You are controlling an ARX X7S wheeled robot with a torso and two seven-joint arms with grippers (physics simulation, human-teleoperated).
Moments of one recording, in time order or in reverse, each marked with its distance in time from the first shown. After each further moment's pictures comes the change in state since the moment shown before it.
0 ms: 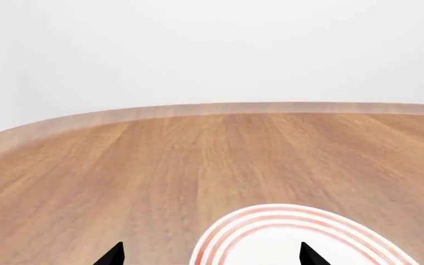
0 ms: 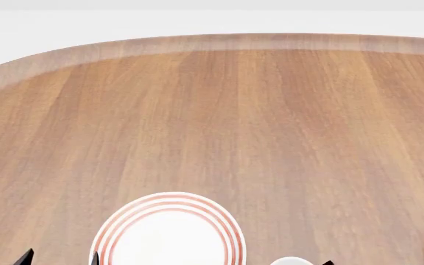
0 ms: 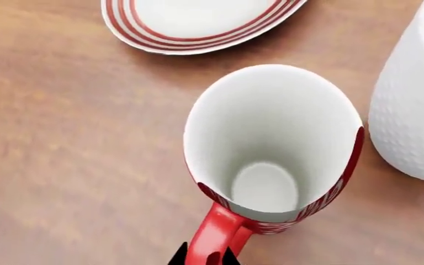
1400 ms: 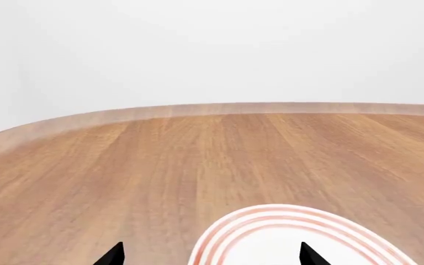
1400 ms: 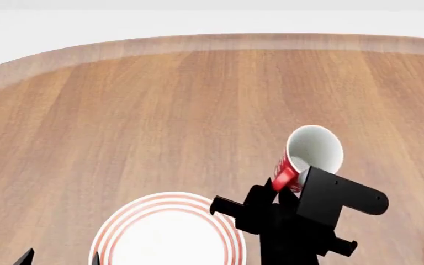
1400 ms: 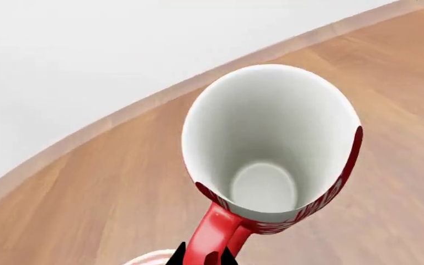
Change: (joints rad) left arm -0.006 -0.015 0.021 -0.001 -0.017 0.007 -0.015; right arm 0.130 0.199 -0.367 -0.330 0.060 0.181 -0.540
